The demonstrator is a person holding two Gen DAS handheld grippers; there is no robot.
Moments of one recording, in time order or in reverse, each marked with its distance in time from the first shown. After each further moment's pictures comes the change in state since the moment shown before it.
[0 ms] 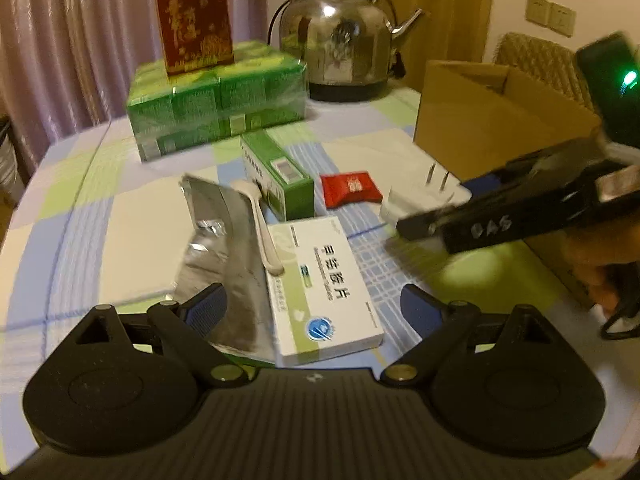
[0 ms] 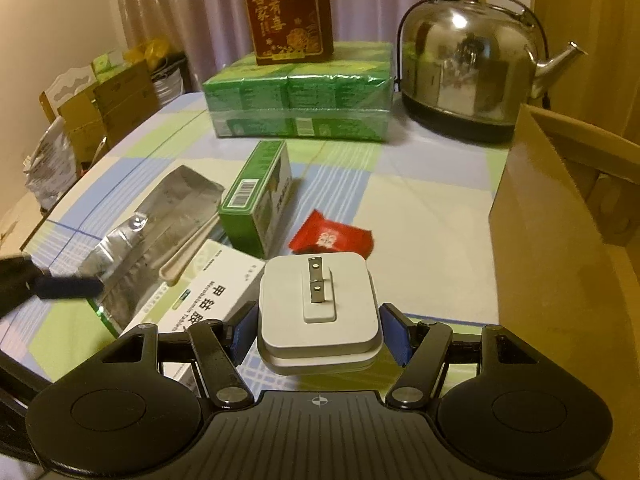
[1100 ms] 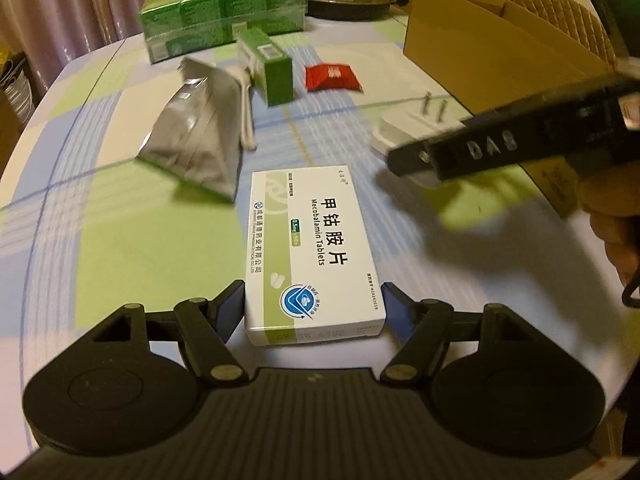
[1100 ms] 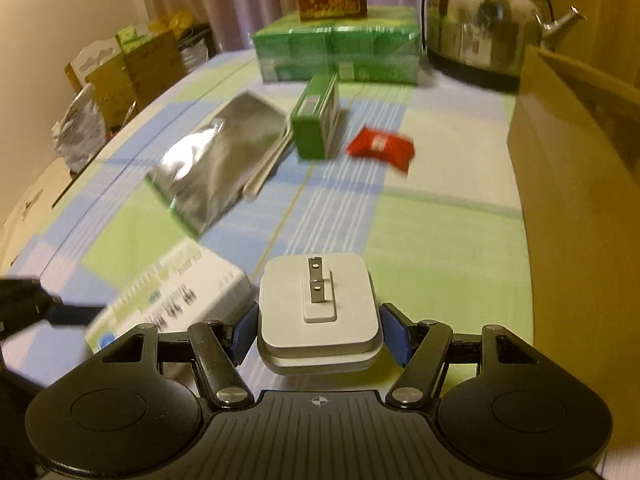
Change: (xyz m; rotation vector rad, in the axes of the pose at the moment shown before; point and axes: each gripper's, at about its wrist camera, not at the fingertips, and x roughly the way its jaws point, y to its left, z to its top) left arm -0.052 -0.037 -0.079 -0.034 0.186 0.065; right arm -0.054 0.042 -0.083 0.000 0.103 0.057
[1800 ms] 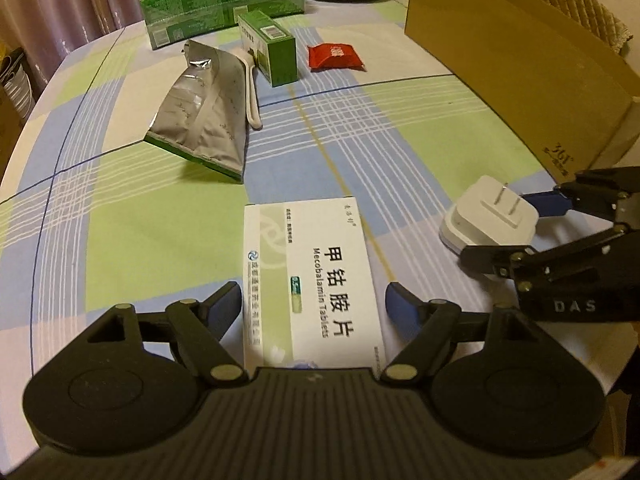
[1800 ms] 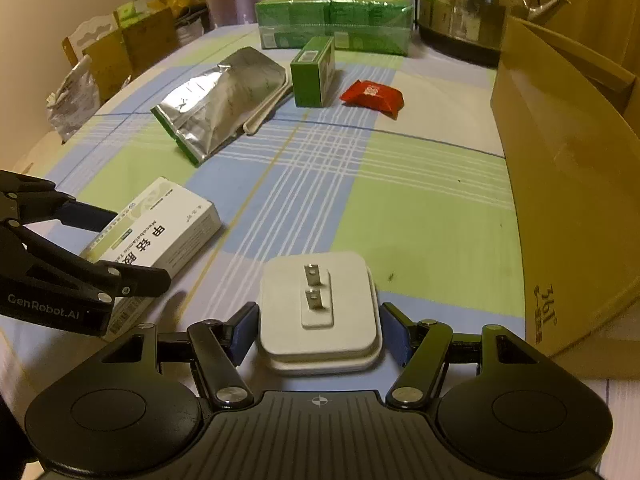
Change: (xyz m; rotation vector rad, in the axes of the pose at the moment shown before) left arm 0.013 0.004 0.004 0.009 0.052 0.017; right arm -0.003 0.005 -0.043 -0.040 0.017 -0.053
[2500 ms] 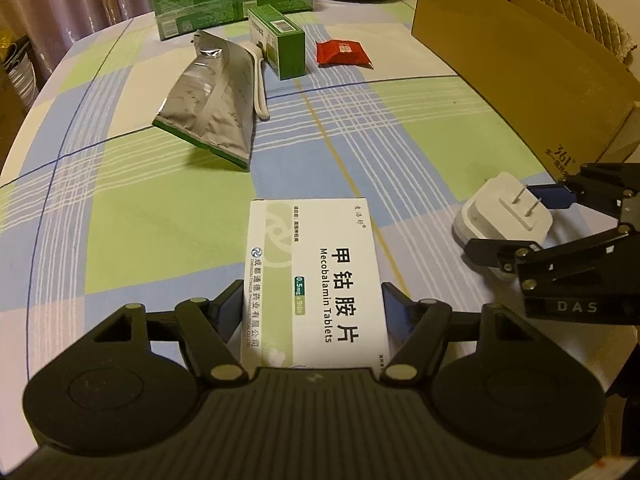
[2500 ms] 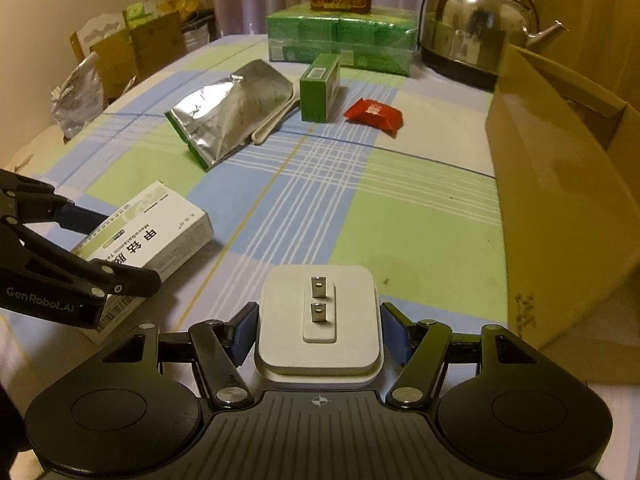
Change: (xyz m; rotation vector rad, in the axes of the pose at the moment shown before) left arm -0.011 0.004 -0.011 -0.031 -0.007 -0.006; right arm -0.025 0.010 -0.007 -0.031 -0.038 -0.032
